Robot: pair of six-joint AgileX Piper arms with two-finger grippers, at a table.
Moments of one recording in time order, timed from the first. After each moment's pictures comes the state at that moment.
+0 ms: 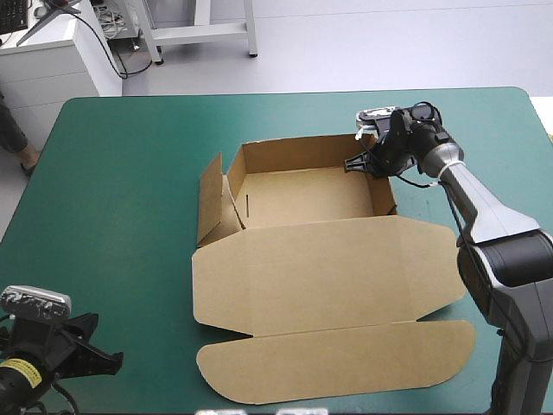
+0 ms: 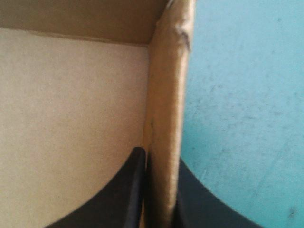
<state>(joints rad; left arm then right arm) -0.33 0.38 -0.67 0.14 1.09 -0.09 0.23 2.02 -1.80 0.02 1.02 0.02</state>
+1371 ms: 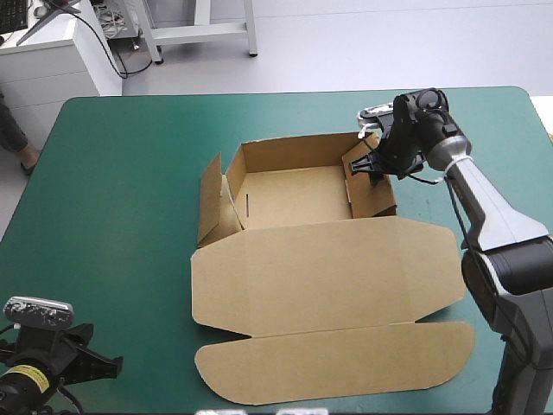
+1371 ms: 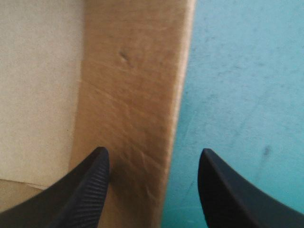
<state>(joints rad) -0.33 0.35 -0.56 0.21 1.09 -0.15 0.23 1.98 -1.88 -0.01 1.24 0.00</state>
